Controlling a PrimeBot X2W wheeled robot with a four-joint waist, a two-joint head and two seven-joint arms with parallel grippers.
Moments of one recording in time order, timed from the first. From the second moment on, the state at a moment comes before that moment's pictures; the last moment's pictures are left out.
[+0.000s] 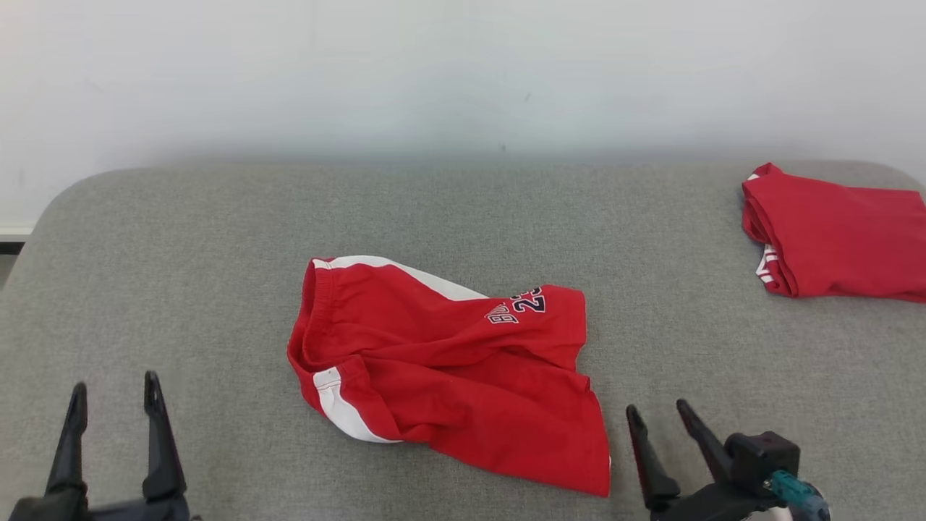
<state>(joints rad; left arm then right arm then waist) 0.01 0.29 -0.04 -0.02 -0.31 0.14 -0.26 -0.01 -0.05 0.03 0.19 0.16 0.13 -0.03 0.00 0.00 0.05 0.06</state>
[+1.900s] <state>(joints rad) 0.04 0.11 0.01 0.07 -0.14 -0.02 -0.26 0.10 -0.20 0.17 0.09 0.35 0.13 0.06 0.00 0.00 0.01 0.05</state>
